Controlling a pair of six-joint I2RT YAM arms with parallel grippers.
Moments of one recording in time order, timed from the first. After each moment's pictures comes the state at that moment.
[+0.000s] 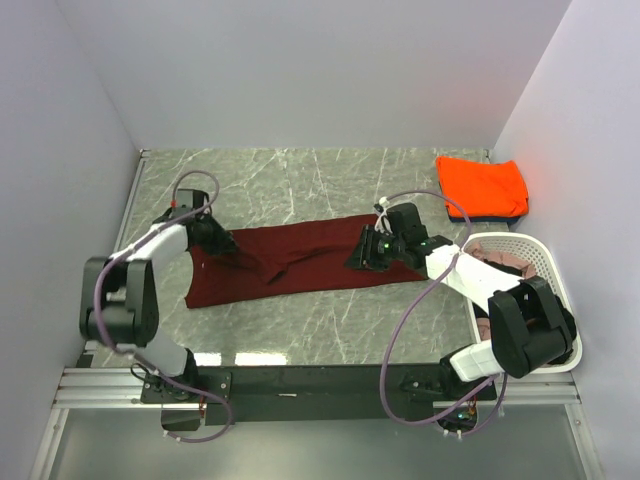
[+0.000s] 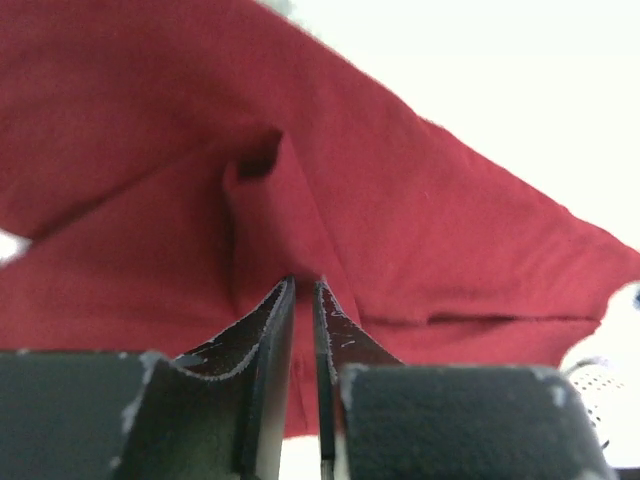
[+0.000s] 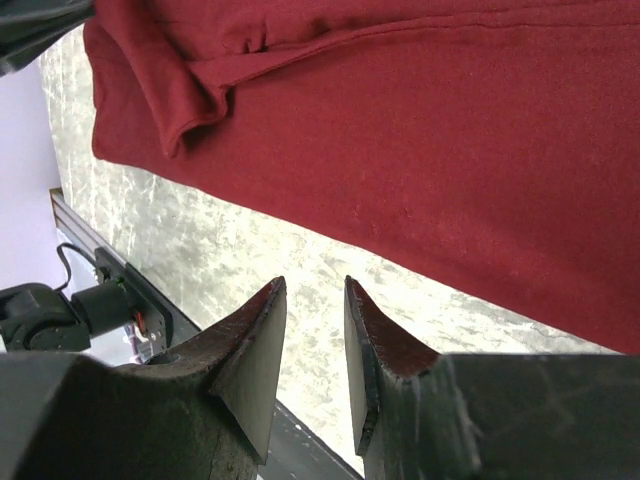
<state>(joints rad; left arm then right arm) -0.04 1.53 0.92 -0.37 0.18 -0.83 0.42 1.42 0.80 -0.18 -0.45 0.62</state>
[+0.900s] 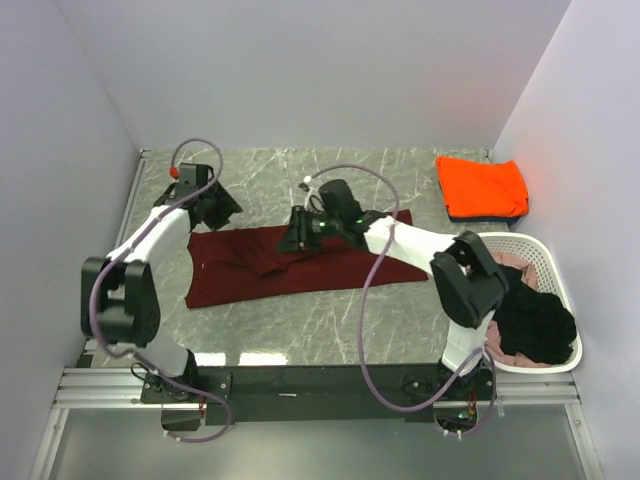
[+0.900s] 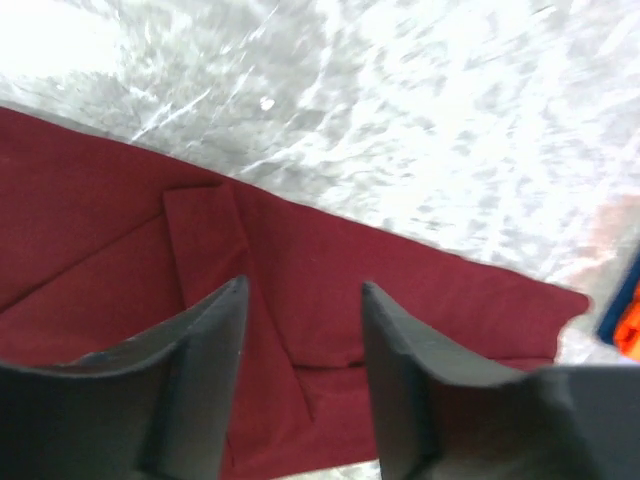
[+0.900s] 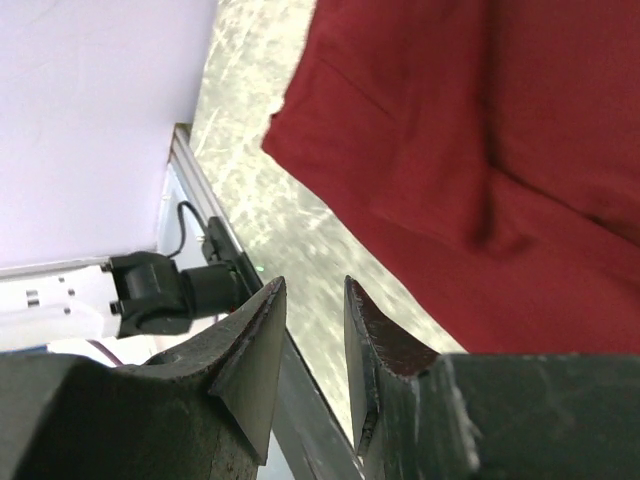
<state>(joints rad) -0.11 1.62 1.15 -0.38 0.06 -0.81 0.67 1.79 1.22 -0.01 -0.59 0.70</state>
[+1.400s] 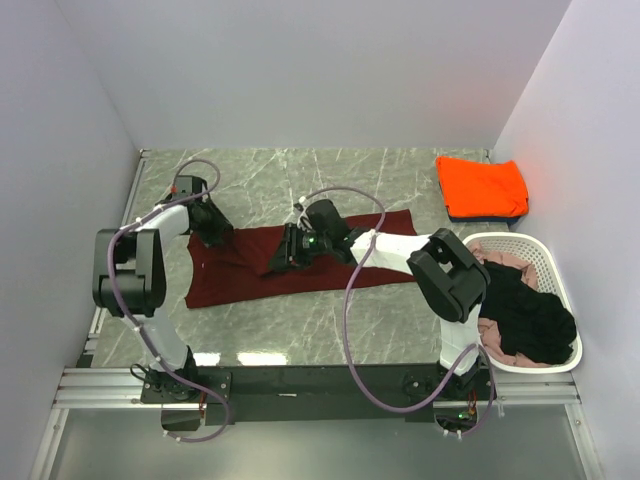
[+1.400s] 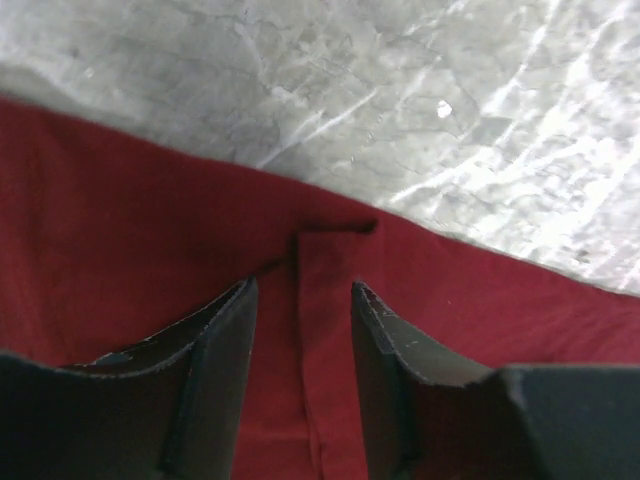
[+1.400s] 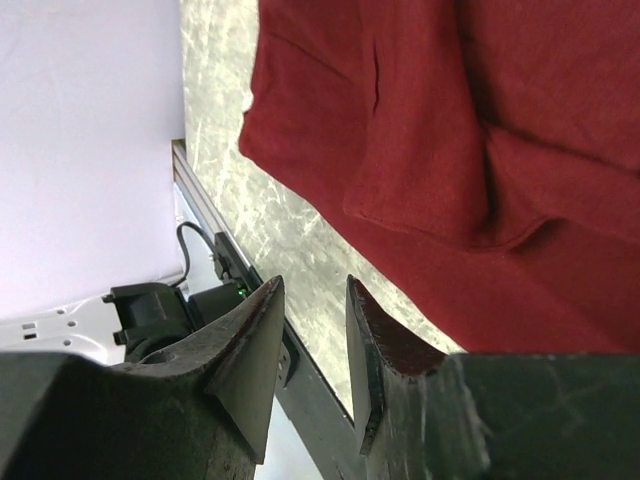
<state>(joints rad) 0.00 1.77 1.12 -0.38 0.14 -0.72 0.76 1.91 1.18 0.12 -0.53 0.91</state>
